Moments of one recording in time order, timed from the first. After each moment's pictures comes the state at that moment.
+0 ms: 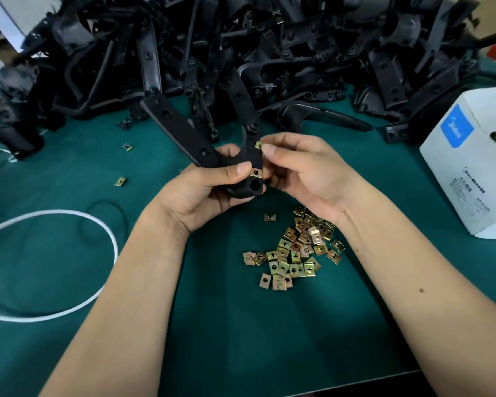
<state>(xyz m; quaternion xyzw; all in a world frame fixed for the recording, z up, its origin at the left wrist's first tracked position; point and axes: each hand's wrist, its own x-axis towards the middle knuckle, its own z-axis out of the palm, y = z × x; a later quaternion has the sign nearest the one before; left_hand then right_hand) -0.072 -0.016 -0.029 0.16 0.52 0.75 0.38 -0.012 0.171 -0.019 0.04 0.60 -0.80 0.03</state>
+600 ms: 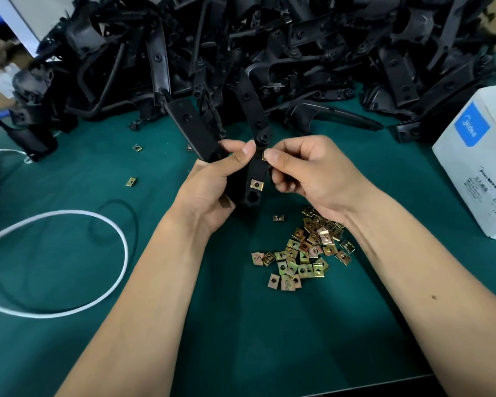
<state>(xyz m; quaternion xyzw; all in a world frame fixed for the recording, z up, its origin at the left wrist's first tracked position) -0.064 -0.001 -0.029 0.07 0.56 0.79 0.23 -0.009 0.167 -0.021 0.02 0.71 -0.70 -0.01</state>
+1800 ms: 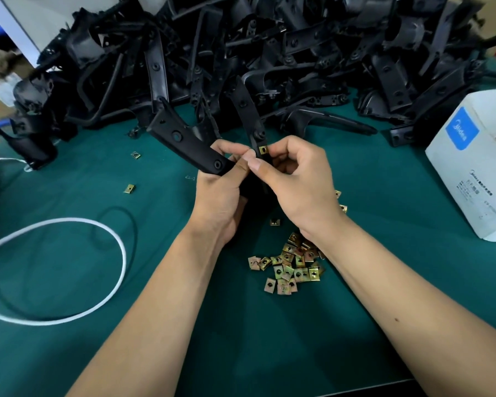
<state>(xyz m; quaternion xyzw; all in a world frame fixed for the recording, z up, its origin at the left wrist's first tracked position) -0.053 0.024 -0.042 0.07 0.56 0.82 0.10 -0.018 0.140 -0.043 0.08 0.76 -0.60 -0.24</state>
